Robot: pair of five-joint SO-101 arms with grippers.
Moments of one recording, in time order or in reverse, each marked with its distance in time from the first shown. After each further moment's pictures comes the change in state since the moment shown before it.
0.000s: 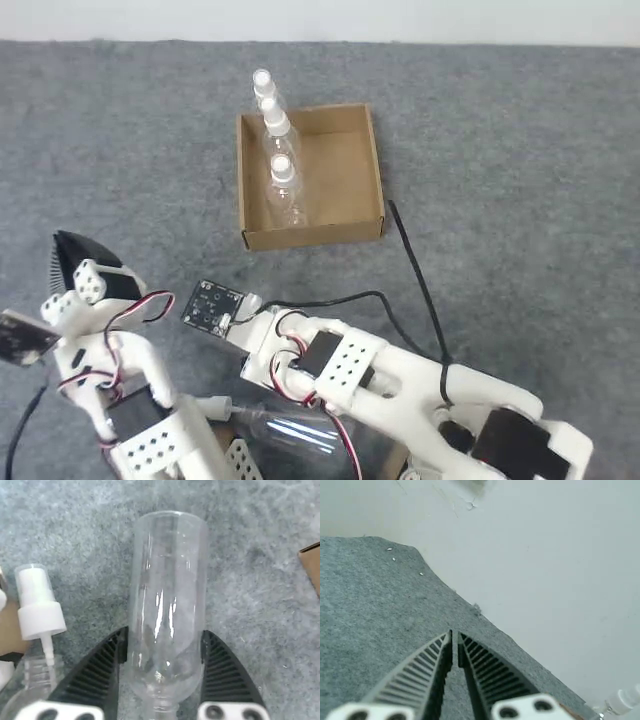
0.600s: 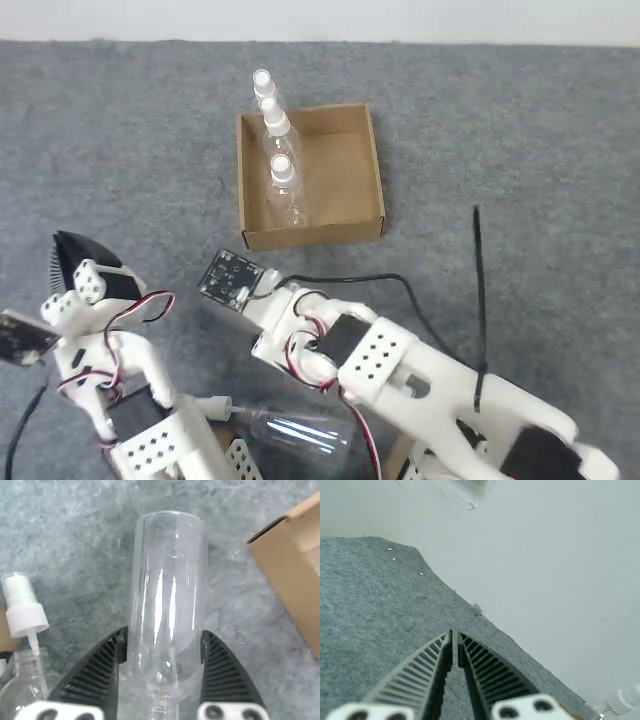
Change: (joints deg) left arm -0.1 0.0 0.0 0.0 0.0; right arm 5.4 -9.9 -2.2 9.8 0.0
